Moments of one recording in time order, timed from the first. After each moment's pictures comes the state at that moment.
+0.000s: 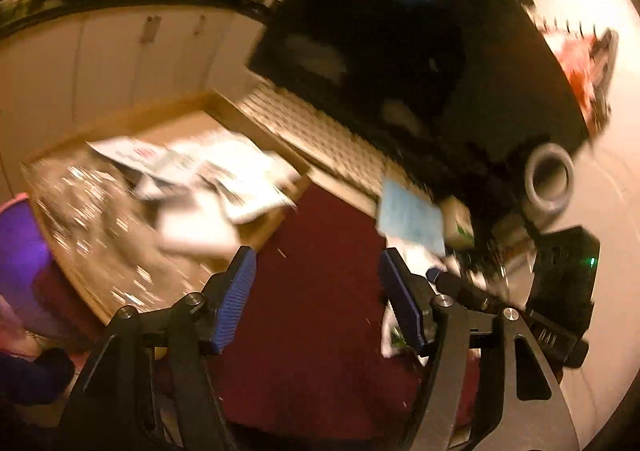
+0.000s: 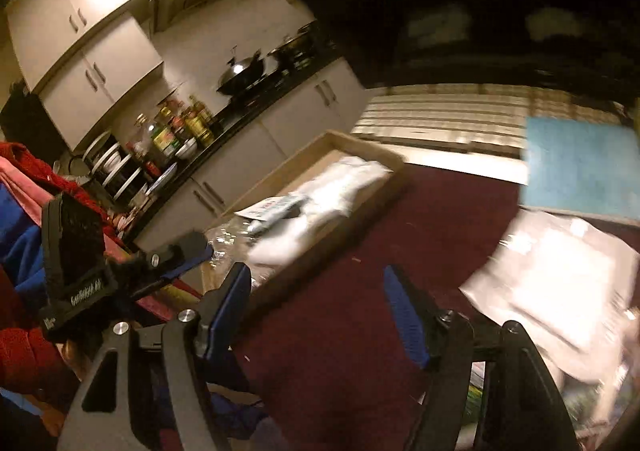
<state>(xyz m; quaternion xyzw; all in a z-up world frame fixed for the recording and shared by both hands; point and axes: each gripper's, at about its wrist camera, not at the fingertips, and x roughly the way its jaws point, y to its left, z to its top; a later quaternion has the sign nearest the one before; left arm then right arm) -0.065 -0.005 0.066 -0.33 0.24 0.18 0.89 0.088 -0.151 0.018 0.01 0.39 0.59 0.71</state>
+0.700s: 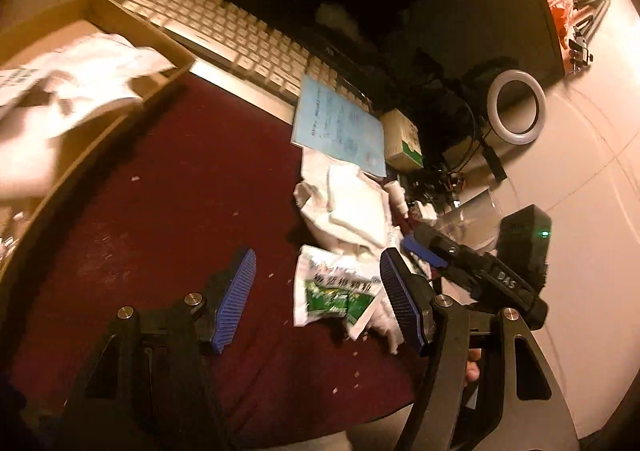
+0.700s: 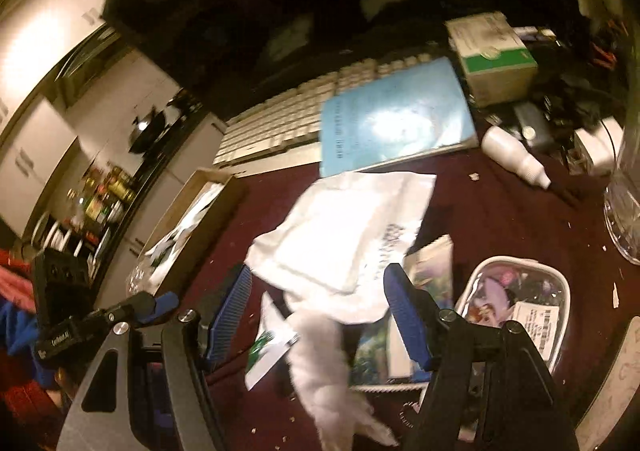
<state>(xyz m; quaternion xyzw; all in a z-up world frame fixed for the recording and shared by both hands) 0.034 -0.040 0.025 -0.38 0.34 0.02 0.86 0.173 -0.244 -0.025 0.09 0.45 0.45 0.76</state>
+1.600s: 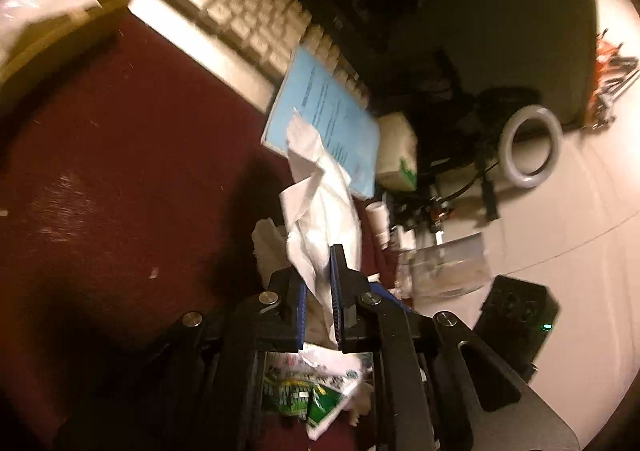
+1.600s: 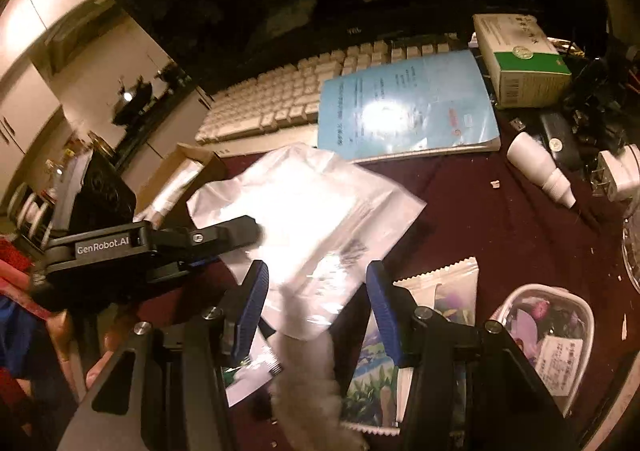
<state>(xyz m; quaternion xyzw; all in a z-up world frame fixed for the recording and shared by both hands) 0.110 -0.007 -0.008 -0.48 0.33 -0.03 0.81 0.168 -0.227 -0.028 0.03 0.44 0.46 0.77</state>
